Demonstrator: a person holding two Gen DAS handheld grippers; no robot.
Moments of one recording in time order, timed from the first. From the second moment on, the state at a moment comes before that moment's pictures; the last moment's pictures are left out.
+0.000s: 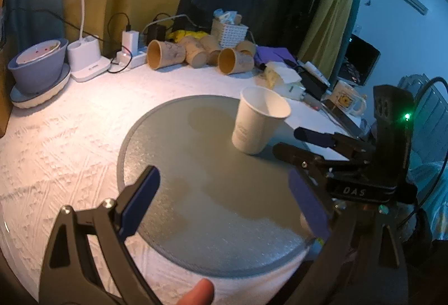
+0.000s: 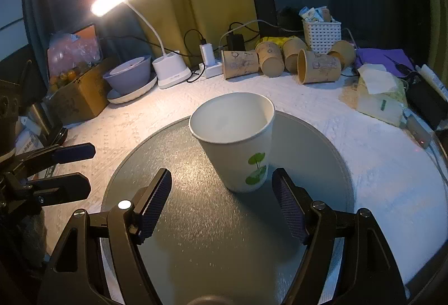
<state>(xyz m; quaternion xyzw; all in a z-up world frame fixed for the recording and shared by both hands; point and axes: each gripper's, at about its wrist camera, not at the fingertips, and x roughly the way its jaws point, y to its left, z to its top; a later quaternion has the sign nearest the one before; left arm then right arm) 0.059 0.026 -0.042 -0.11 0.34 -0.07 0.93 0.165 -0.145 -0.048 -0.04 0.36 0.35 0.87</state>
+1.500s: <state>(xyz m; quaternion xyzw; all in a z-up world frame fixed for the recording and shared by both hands) -0.041 -0.003 0.061 -0.06 0.17 -0.02 0.98 0.057 -0.186 0.080 -0.08 0.23 0.29 0.92</state>
